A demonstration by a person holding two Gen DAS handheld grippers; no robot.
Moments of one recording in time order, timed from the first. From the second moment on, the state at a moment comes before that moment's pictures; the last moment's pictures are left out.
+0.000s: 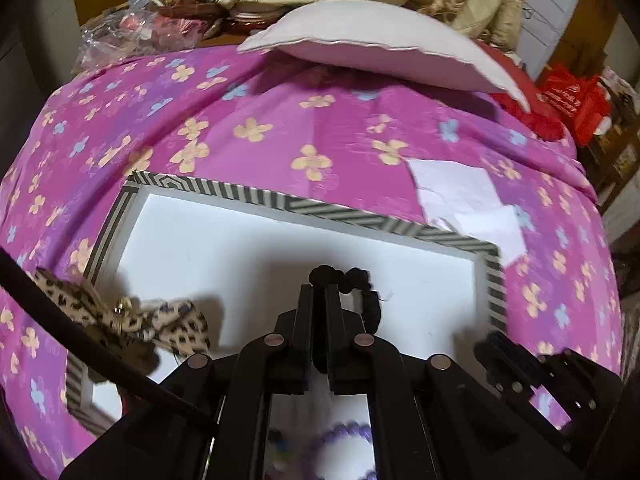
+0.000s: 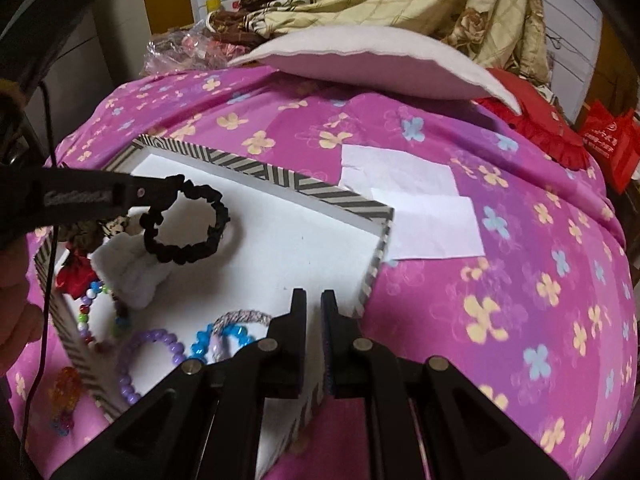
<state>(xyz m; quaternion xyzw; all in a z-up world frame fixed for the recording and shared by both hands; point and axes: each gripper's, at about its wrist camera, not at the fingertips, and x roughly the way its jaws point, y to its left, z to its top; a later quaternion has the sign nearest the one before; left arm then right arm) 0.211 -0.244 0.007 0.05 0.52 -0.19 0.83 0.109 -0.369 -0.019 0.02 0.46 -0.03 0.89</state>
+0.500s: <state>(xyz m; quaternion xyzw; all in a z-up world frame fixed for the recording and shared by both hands) 0.219 -0.234 -0.017 0.03 0.55 -0.18 0.81 0.081 -0.364 -0.016 0.06 0.46 0.00 0.89</state>
